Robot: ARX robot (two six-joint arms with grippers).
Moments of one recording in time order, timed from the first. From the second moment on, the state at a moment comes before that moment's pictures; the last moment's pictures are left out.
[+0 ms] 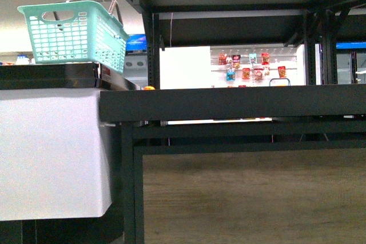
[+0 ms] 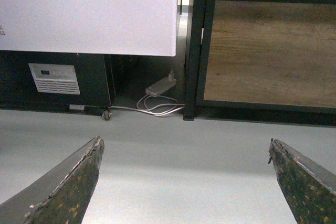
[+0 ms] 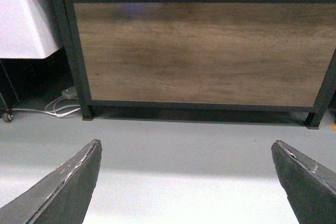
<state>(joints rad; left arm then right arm) 0.00 0.00 0.01 -0.01 0.00 0.00 0.00 0.00 0.01 0.00 0.00 0.00</state>
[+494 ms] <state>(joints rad) 0.00 0.00 0.01 -0.01 0.00 0.00 0.00 0.00 0.01 0.00 0.00 0.00</state>
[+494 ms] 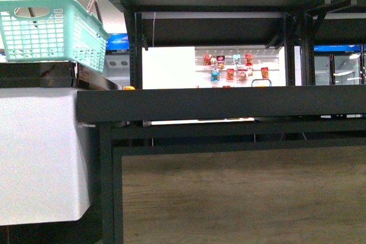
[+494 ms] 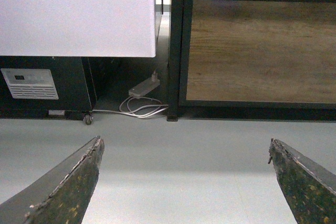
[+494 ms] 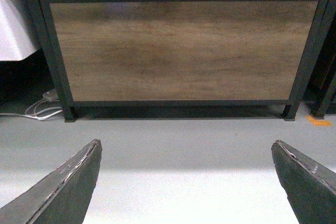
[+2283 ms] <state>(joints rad) 0.00 0.00 0.01 -0.01 0.00 0.00 0.00 0.00 0.01 0.00 0.00 0.00</state>
